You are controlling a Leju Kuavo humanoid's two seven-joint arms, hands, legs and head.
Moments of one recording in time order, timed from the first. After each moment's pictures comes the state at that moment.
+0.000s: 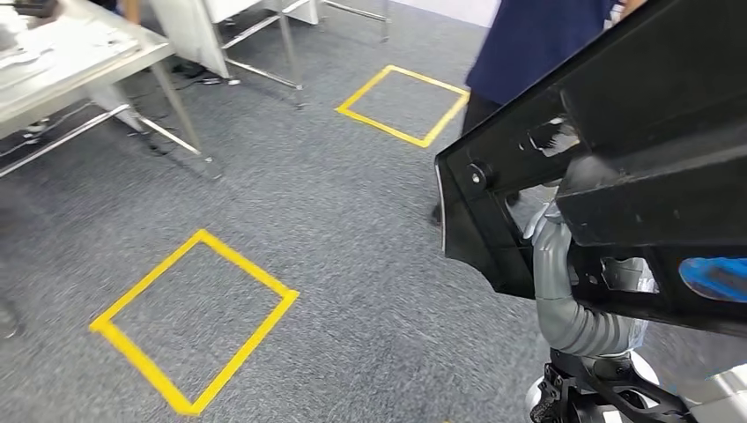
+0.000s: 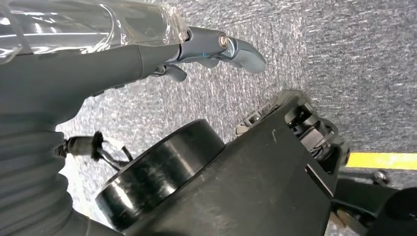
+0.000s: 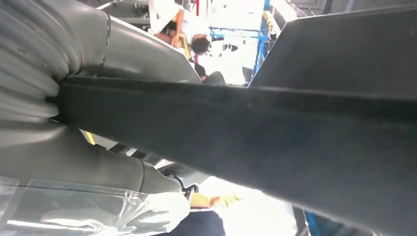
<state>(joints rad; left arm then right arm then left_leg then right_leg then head) -0.13 -0.02 -0.94 -0.26 0.53 0.14 -0.11 -0.22 -0.25 0.57 -2.32 0.01 -0.62 -0.04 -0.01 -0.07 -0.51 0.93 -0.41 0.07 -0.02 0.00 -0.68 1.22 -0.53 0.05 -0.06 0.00</state>
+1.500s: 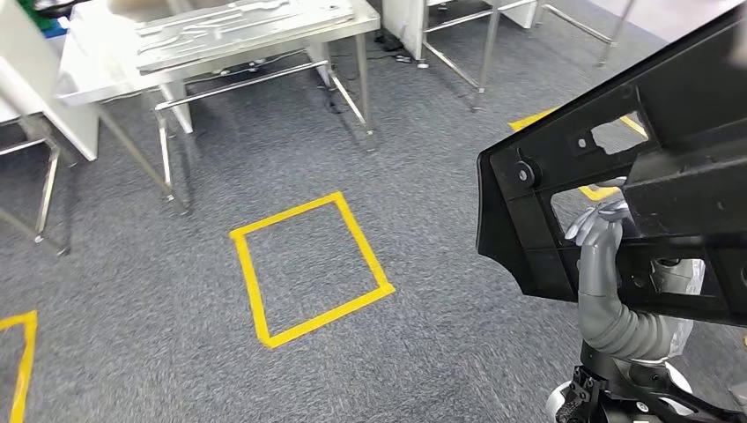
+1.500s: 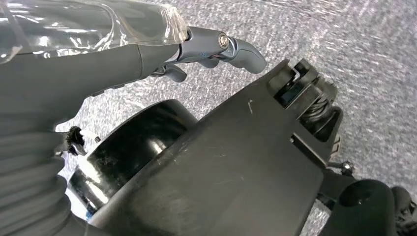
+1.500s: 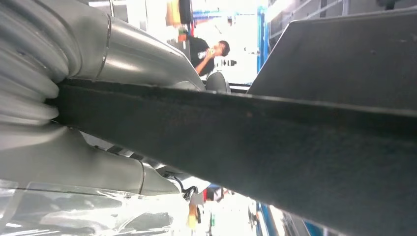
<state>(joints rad) -0.16 -0.02 -0.99 -0.26 0.51 0.11 -0.09 -0.14 -0.26 0.48 -2.37 0.00 -0.69 -0.02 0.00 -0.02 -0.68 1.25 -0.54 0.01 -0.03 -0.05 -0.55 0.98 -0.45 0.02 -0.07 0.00</state>
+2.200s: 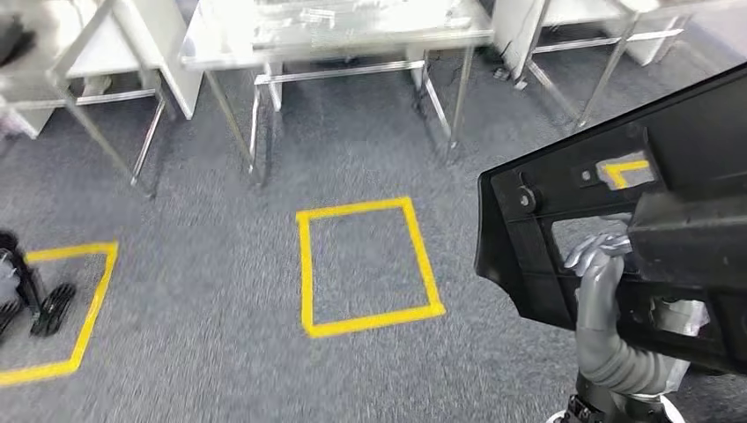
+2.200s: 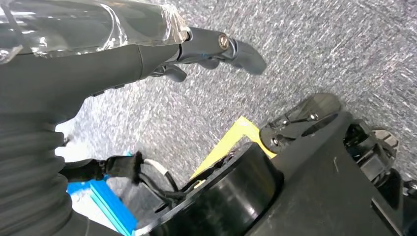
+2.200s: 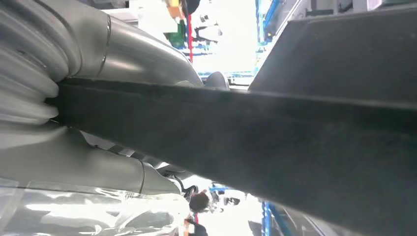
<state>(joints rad) -0.13 0.04 -0.99 -0.26 0.58 0.10 -0.08 -0.03 -0.23 0.50 -2.38 0.01 -0.69 -0.13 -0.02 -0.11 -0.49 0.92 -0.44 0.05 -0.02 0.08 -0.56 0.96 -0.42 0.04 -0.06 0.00</state>
